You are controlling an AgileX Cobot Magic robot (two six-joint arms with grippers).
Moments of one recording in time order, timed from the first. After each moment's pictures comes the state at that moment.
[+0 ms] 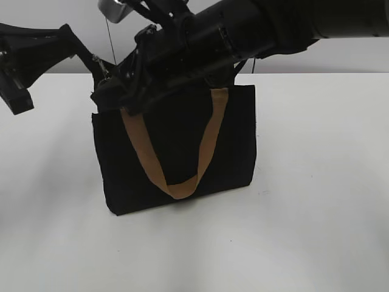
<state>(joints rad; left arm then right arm) -0.04 1.35 -0.58 1.06 -1.00 -0.43 0.61 1.84 -1.34 1.22 0.55 -1.51</state>
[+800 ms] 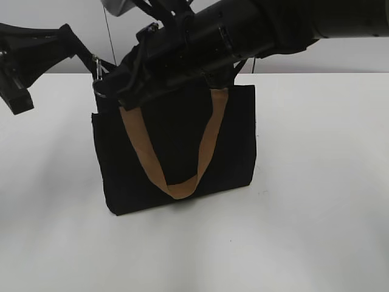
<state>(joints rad) -0.04 1.35 -0.58 1.06 -1.00 -0.43 0.61 1.84 -1.34 1.22 0.54 -1.44</state>
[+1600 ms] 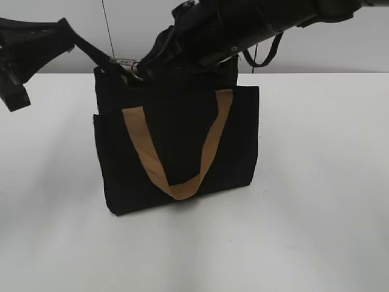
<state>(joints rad) -0.04 1.33 -0.58 1.05 -1.00 -0.43 0.56 1.76 -1.34 0.91 0.54 -1.04</state>
